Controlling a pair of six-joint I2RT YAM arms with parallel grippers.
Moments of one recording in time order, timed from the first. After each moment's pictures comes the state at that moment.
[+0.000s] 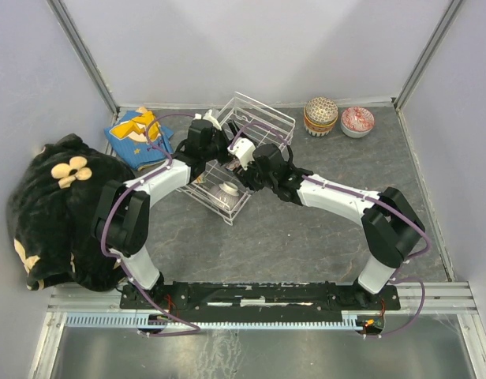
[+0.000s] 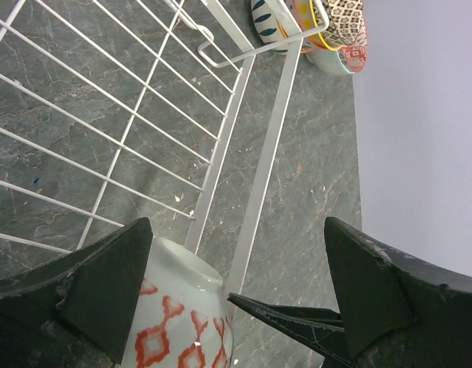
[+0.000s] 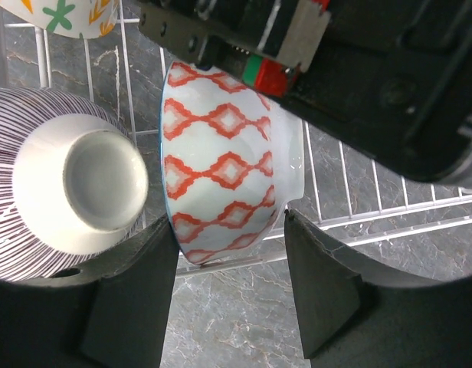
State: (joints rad) left arm -0.42 1.72 1.16 0.14 0.30 -0.83; right arm 0.78 1.70 1.17 -0.04 0.07 -0.19
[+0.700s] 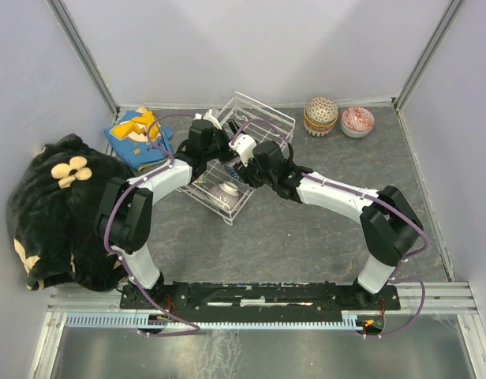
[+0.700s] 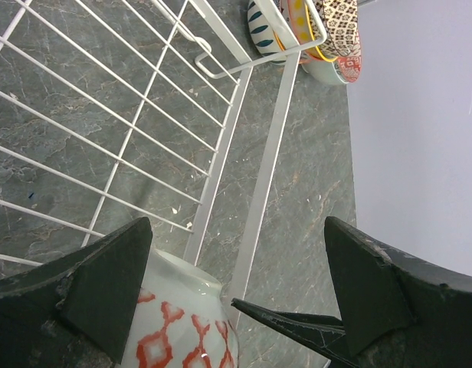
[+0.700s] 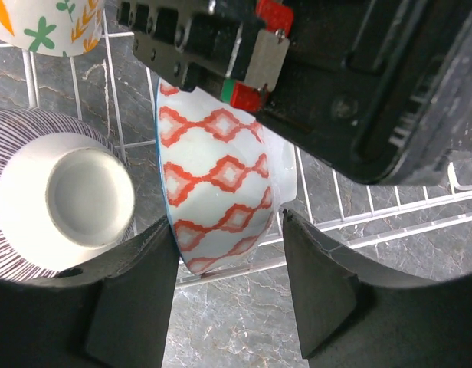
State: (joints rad) left arm -0.42 1.76 1.16 0.20 0.30 -0.85; right arm 0.77 1.72 1.20 -0.04 0.08 -0.16
